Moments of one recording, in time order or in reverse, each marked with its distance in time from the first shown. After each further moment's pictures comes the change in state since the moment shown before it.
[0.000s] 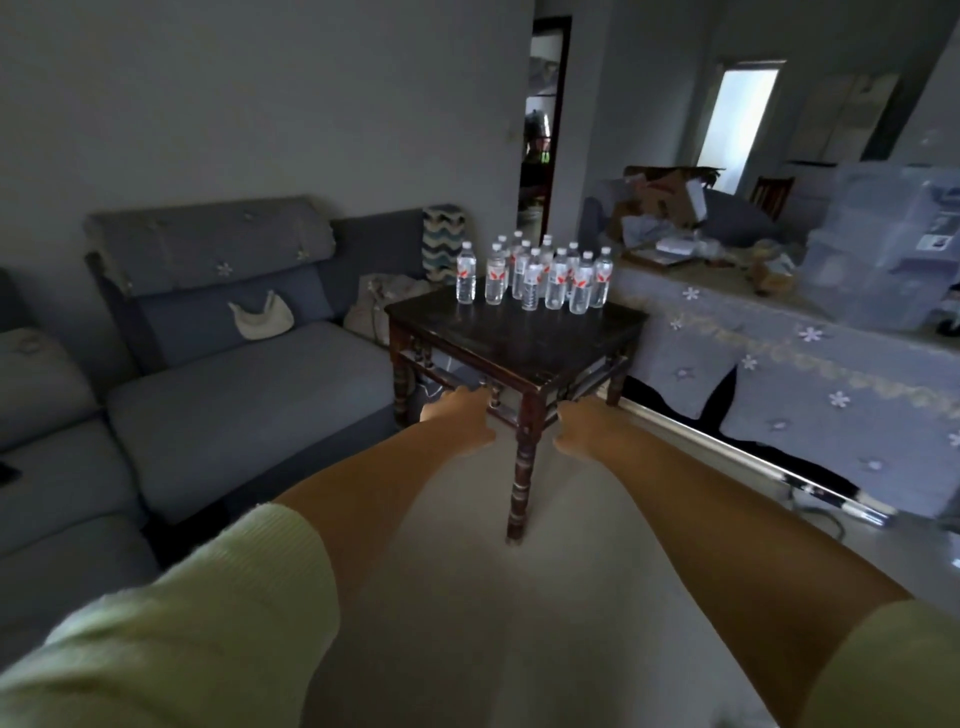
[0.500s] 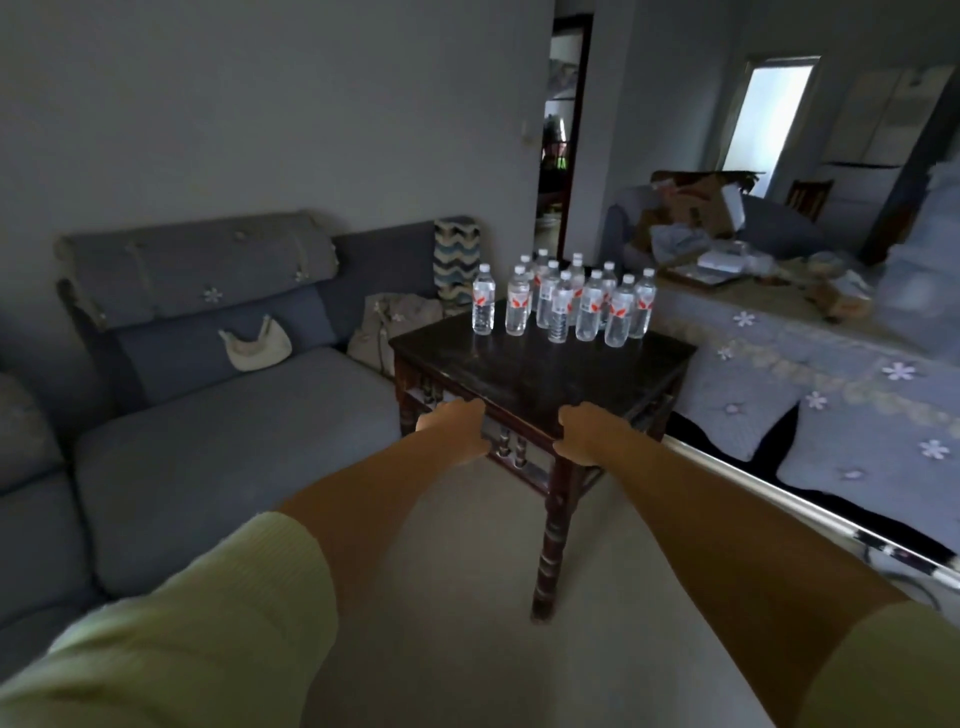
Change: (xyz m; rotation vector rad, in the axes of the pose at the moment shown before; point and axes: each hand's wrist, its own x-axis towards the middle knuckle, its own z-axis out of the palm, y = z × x) left_hand 0.233 -0.087 0.002 -0.005 -0.033 -0.039; right_hand 0.249 -0.021 -0.013 0.013 -0.034 -0.019
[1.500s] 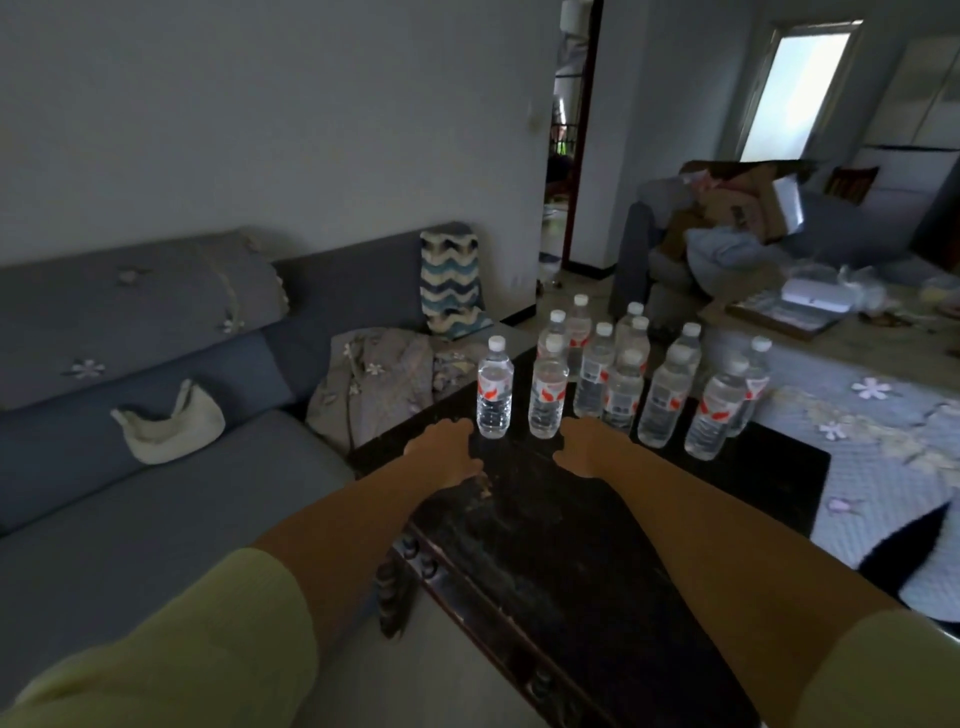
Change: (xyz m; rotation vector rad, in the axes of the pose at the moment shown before) left_hand 0.515 -0.131 -0.047 -0.044 -0.086 -0.029; right_hand 0.548 -0.002 -0.056 0.114 -0.075 -0.016
